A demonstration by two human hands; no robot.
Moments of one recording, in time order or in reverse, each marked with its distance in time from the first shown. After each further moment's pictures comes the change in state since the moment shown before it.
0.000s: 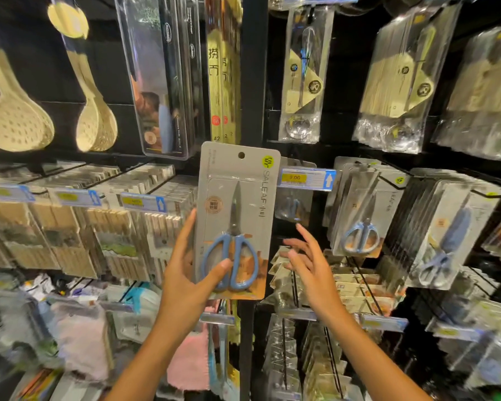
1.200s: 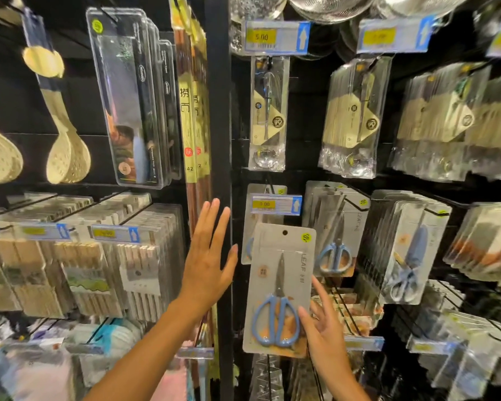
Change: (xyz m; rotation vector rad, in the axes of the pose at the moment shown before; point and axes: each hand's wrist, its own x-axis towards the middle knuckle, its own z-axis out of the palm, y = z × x) left_hand 0.083 -0.039 0.064 0.656 -0.035 0.648; right_hand -0.058 0.012 -0.040 0.057 0.201 0.150
